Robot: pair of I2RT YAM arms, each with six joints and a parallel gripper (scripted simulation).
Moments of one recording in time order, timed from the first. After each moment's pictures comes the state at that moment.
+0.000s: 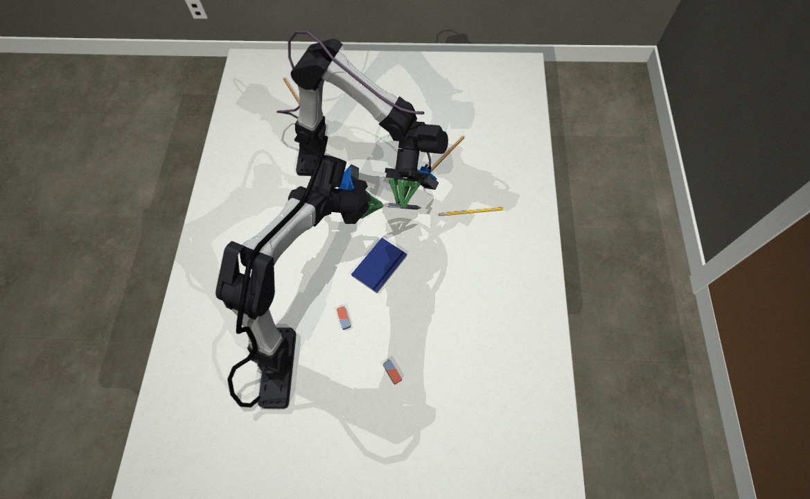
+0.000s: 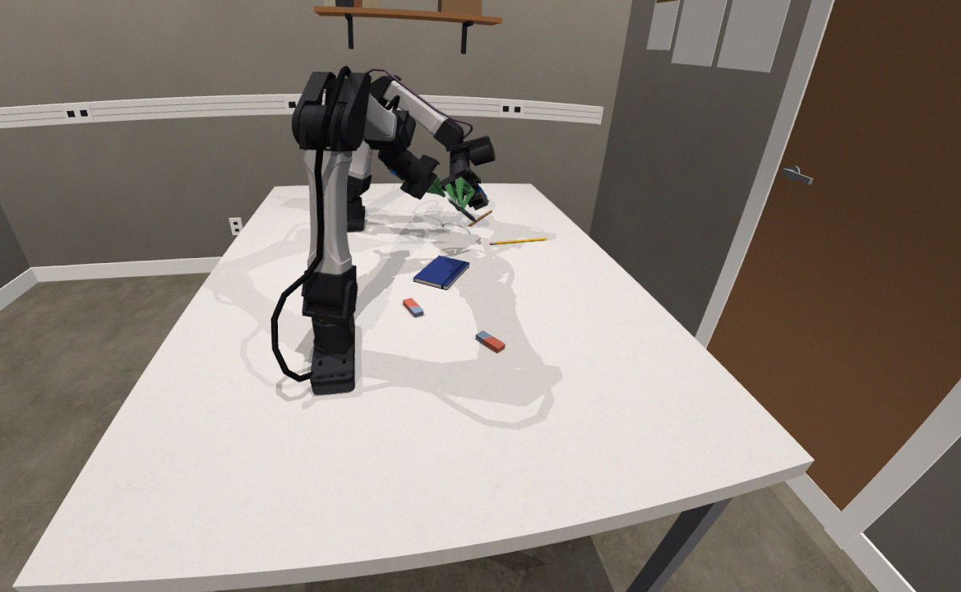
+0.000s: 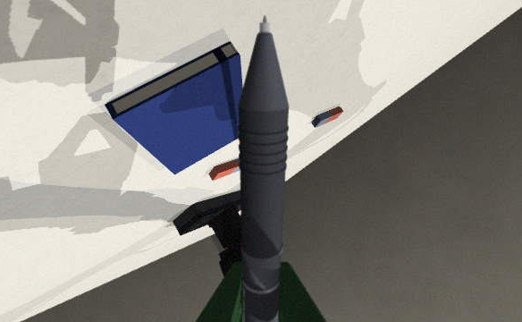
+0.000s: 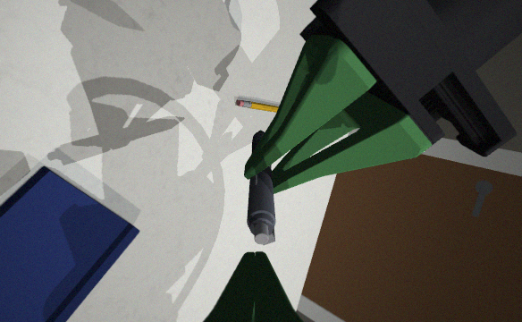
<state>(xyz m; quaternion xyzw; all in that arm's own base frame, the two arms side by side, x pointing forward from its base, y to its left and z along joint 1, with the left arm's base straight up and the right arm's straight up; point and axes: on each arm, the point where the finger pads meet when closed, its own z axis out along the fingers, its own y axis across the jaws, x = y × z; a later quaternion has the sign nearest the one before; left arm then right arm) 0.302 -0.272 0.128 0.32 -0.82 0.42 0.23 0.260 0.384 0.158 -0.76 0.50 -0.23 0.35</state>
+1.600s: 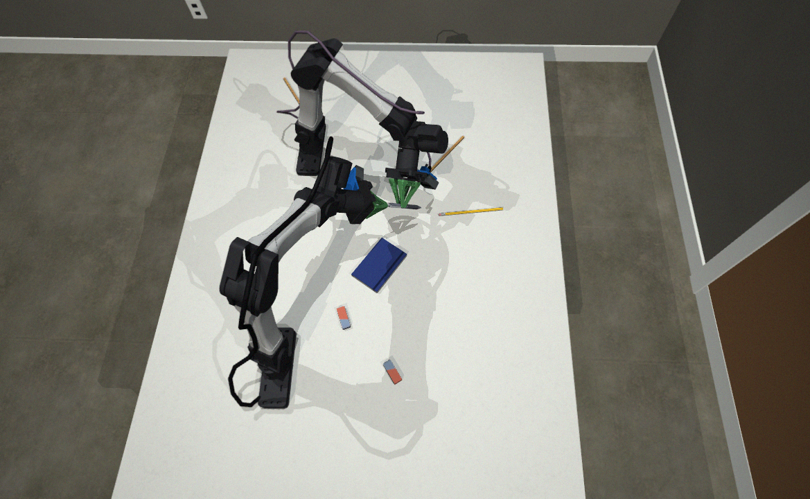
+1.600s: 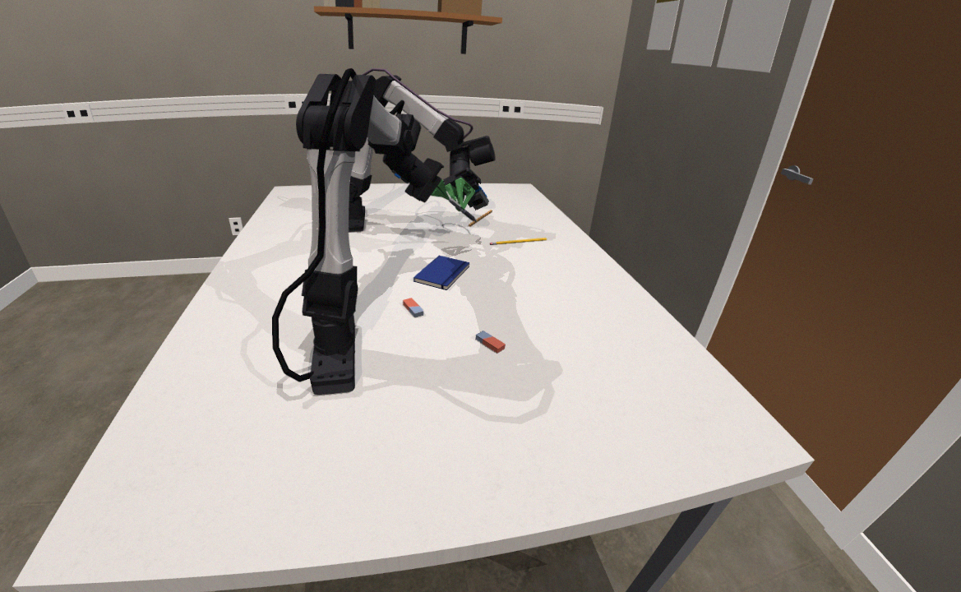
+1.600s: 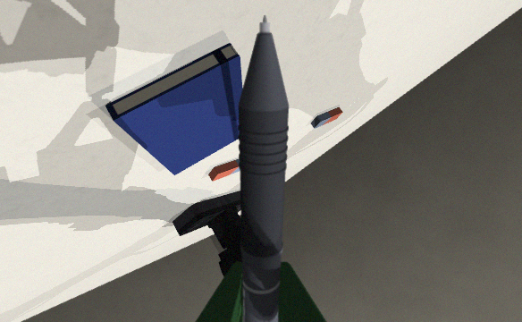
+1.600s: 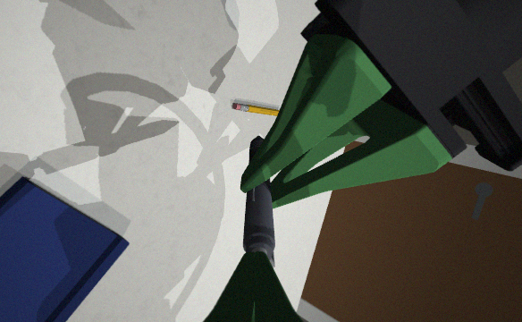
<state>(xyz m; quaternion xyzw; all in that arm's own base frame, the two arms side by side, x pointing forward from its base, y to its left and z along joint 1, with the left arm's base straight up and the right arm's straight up) 0.303 -0.271 0.128 0.32 -0.82 0.42 0.23 0.272 0.389 0.149 -0.76 0.50 -0.23 0.35</state>
